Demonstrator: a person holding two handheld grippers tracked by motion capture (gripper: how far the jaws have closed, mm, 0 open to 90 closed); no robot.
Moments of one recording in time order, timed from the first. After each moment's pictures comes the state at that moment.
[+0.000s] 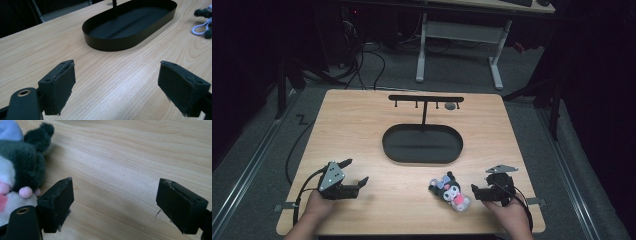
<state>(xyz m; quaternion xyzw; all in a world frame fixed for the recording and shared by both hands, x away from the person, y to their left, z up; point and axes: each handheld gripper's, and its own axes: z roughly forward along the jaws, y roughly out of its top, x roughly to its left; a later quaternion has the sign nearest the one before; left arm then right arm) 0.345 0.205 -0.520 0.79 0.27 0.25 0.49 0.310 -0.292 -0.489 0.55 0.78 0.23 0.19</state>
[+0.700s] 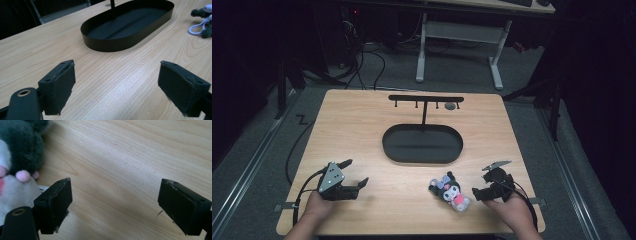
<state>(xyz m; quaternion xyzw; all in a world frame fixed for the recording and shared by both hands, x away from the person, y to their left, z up) 0.343 0.205 -0.520 0.79 0.27 0.25 0.49 0.321 -0.290 -0.481 0.53 0.82 0.16 0.14</state>
